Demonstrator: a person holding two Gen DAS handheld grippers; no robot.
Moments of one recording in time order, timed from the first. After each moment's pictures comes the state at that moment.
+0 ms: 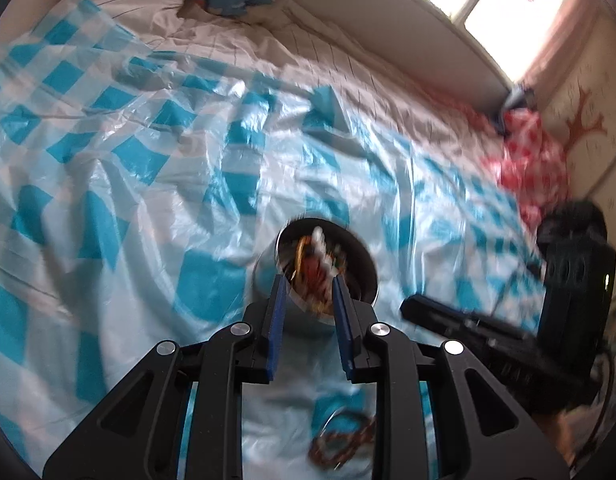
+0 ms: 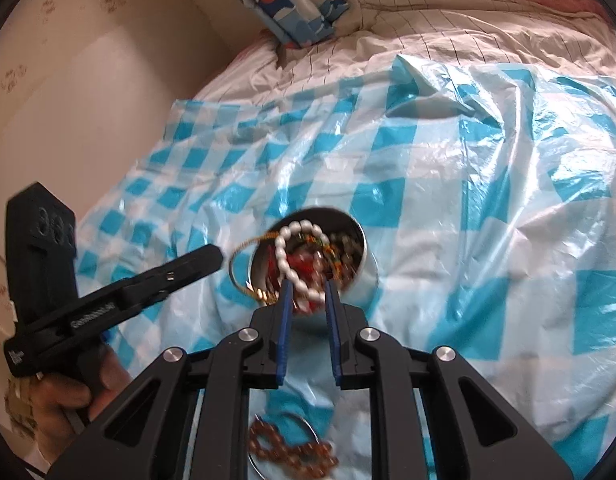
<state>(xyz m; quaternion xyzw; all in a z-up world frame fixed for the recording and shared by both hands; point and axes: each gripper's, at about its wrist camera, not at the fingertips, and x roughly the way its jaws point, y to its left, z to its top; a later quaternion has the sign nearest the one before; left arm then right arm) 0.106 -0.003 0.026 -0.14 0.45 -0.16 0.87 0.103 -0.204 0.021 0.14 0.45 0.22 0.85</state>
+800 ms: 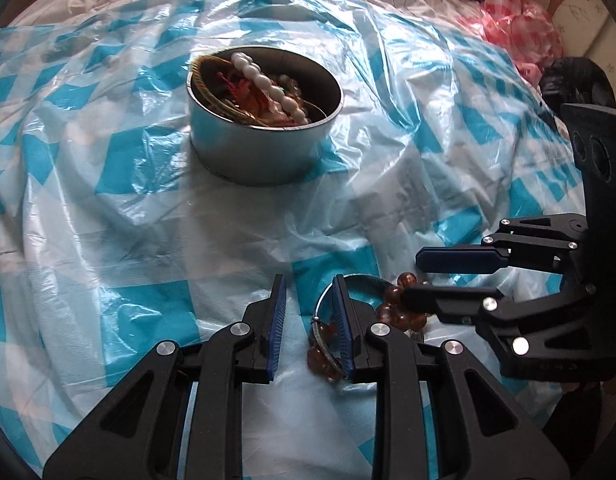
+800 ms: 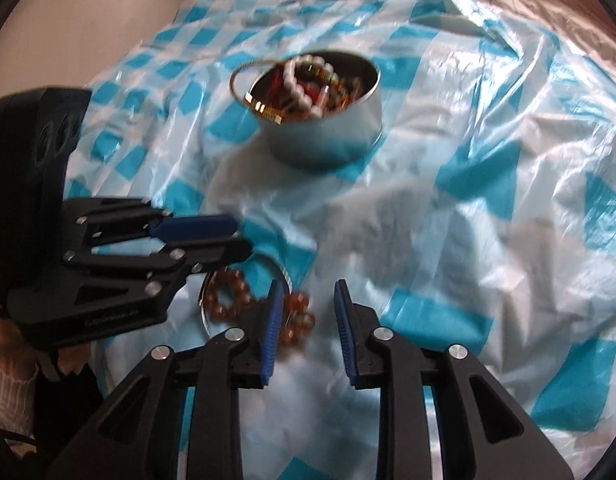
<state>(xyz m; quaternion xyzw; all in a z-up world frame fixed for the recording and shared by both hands) 0.060 -0.063 -0.035 0.03 0.55 -0.21 0.81 0.044 -0.195 -0.027 0.02 0.56 0.26 0.79</state>
